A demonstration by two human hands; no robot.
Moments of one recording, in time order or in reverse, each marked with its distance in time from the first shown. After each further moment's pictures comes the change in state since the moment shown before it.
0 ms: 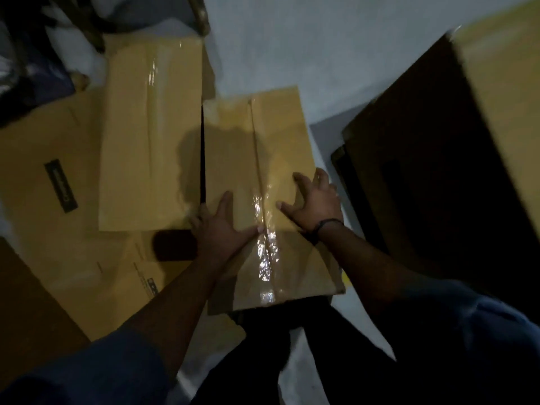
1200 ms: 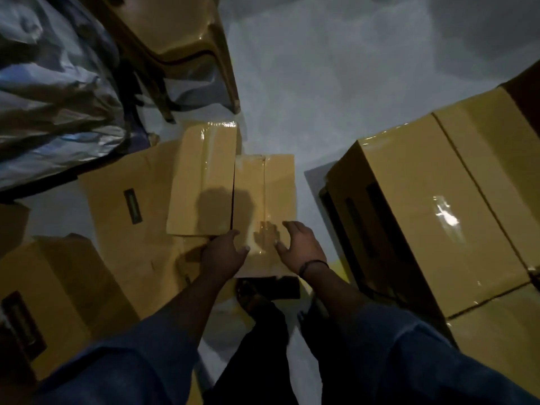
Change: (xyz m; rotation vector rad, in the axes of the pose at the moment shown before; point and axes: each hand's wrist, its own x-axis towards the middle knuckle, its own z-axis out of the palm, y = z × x) left_hand -0.200 0.040 -0.186 0.011 -0.098 0.100; right_hand -0.226 -0.094 -0.156 0.034 -0.102 -0.153
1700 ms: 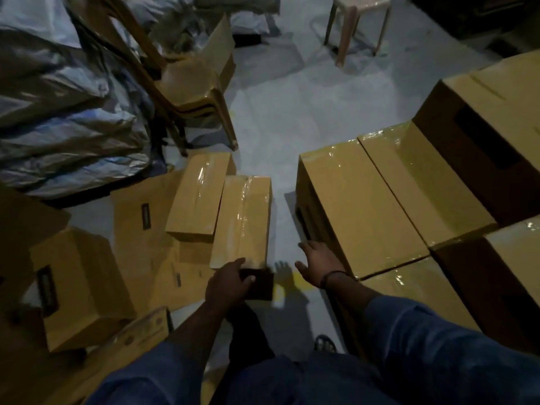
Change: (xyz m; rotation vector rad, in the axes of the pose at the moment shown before) left_hand -0.269 0.127 0.132 -0.022 0.110 0.032; right_hand -0.229 0.198 -0.105 -0.275 -0.027 -0.213
